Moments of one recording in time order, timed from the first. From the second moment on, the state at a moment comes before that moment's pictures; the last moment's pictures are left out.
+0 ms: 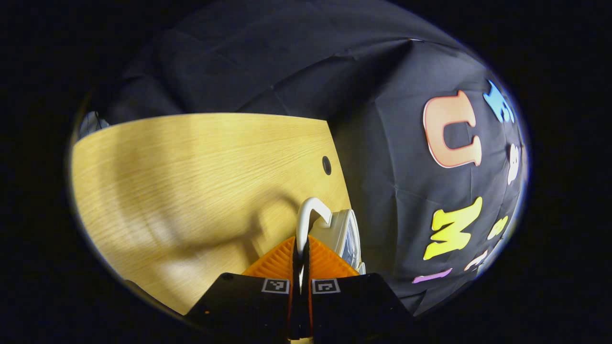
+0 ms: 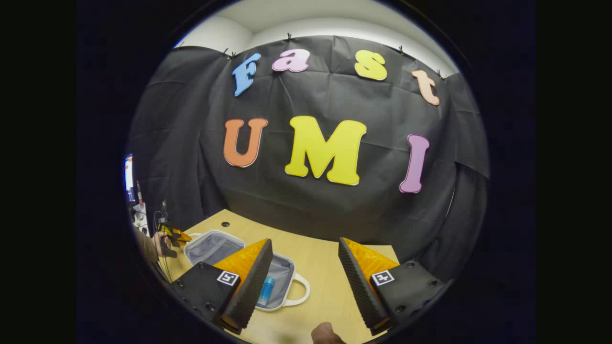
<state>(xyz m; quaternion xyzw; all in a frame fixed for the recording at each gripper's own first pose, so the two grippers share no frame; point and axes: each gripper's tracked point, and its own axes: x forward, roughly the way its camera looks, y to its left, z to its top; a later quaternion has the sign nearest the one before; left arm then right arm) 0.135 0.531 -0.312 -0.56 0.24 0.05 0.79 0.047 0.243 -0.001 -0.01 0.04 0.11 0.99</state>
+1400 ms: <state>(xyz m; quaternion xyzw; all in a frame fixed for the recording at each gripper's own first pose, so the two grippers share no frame) 0.126 0.218 -0.093 -0.19 0.15 -0.14 0.96 0.087 0.167 -0.025 0.04 0.06 0.17 0.98</state>
